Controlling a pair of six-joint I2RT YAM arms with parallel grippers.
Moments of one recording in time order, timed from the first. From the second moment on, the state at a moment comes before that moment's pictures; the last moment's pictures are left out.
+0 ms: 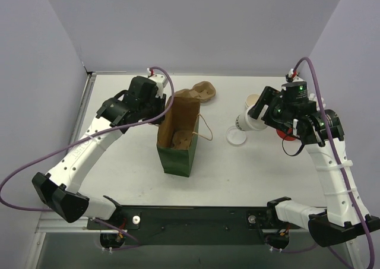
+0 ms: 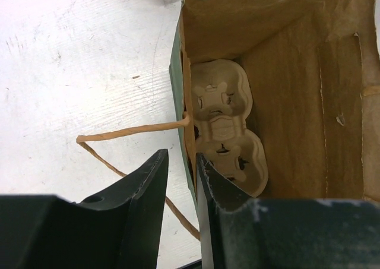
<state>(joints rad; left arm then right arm) -0.59 1.38 1.53 -0.90 -0.10 -0.26 0.30 1.14 1.53 -1.12 0.10 0.61</state>
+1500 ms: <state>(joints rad) -0.80 1.51 1.67 -0.92 -0.38 -0.37 0.71 1.29 1.57 -0.80 0.04 0.82</state>
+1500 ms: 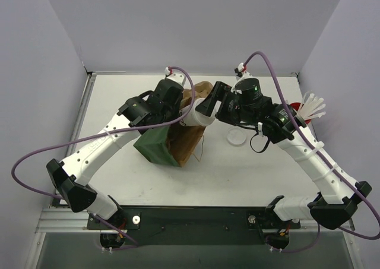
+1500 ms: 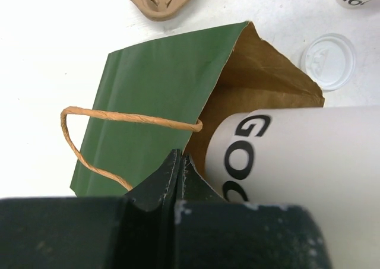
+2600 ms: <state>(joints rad) -0.82 1.55 1.73 -0.82 -0.28 -0.76 0.73 1.42 1.52 -0.85 0.10 0.83</state>
